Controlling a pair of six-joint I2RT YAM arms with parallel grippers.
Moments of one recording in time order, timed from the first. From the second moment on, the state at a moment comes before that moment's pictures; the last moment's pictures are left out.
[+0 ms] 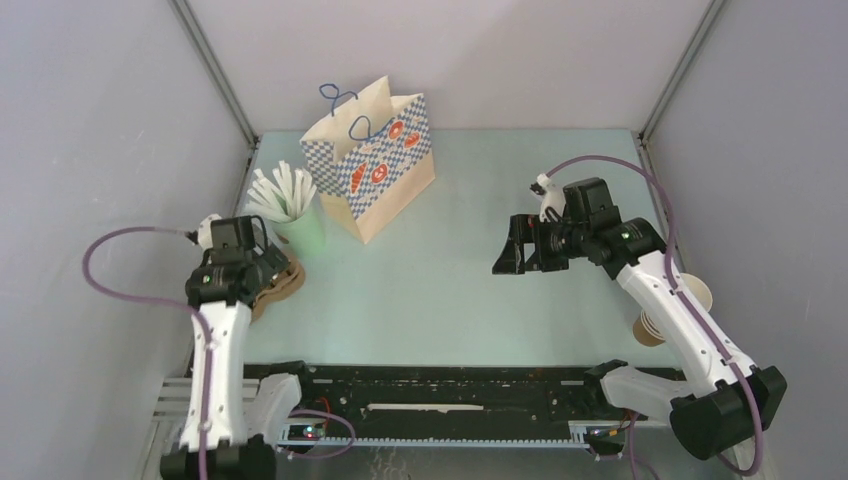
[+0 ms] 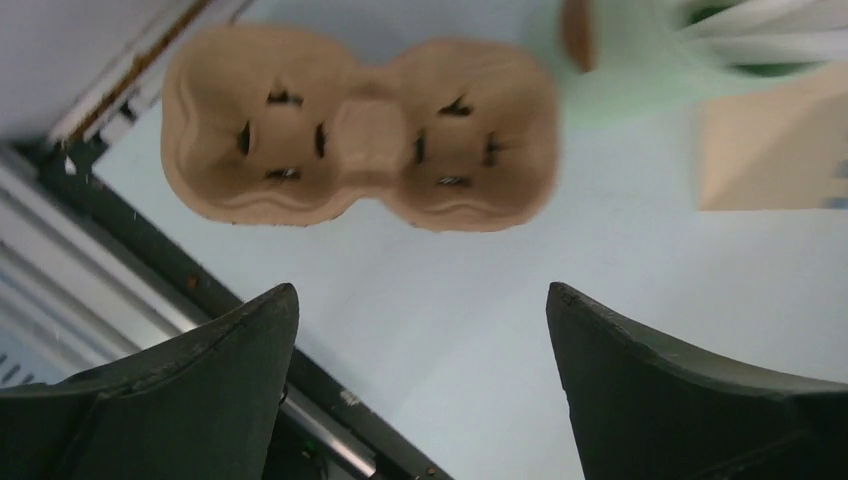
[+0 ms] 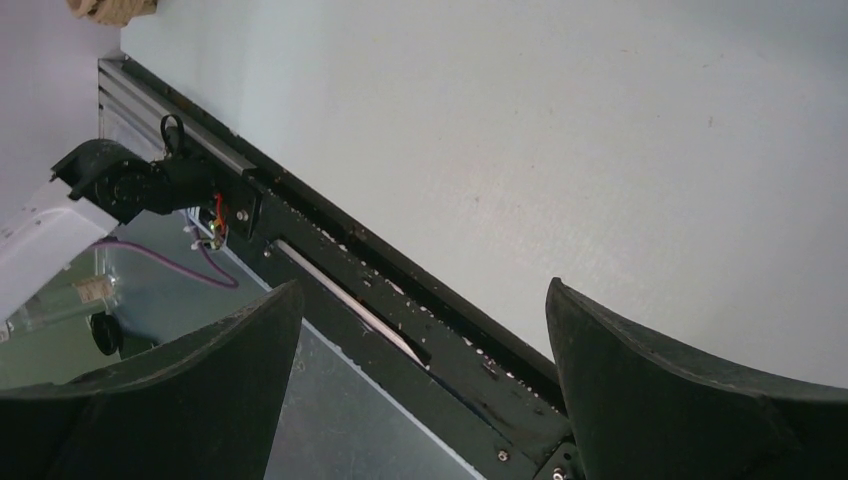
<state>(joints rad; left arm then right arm) 0.09 0.82 1.02 -1.04 -0.38 -0.58 0.37 1.13 1.14 -0.89 -0.49 0.31</state>
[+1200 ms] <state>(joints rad) 0.46 1.27 0.87 -0.77 -0.13 -0.38 0.38 1.04 1.06 -0.86 -0.48 0.30</state>
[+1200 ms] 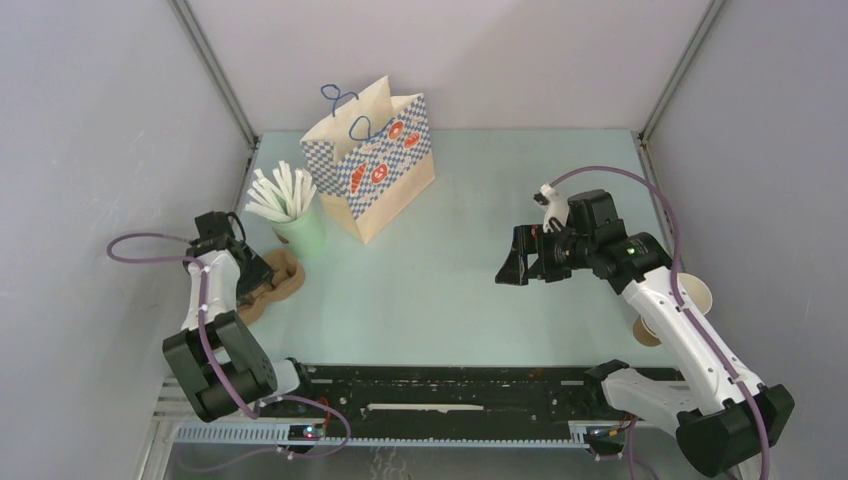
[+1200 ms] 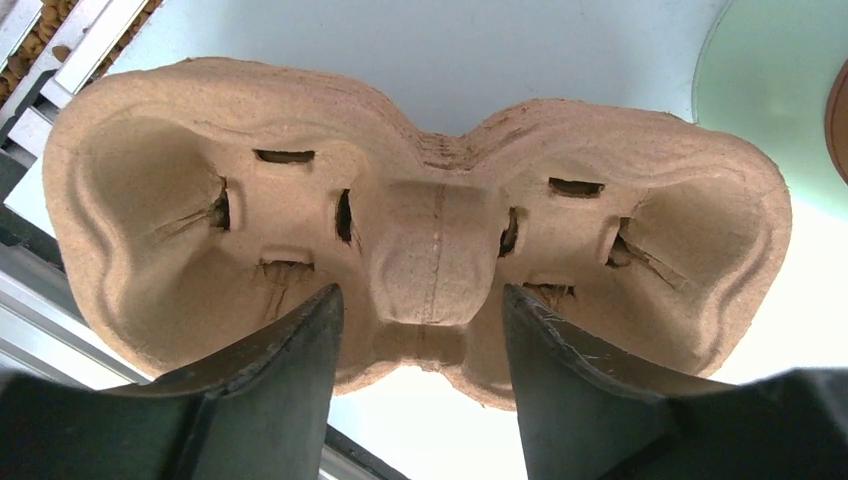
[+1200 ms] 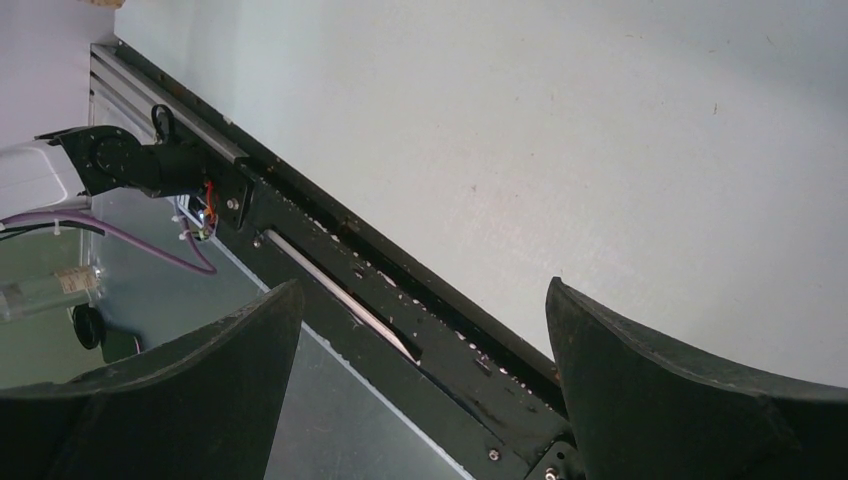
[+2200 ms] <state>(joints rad) 0.46 1.17 0.89 -0.82 -0.10 -0.39 0.37 1.08 1.06 -0.83 -0.53 0.31</state>
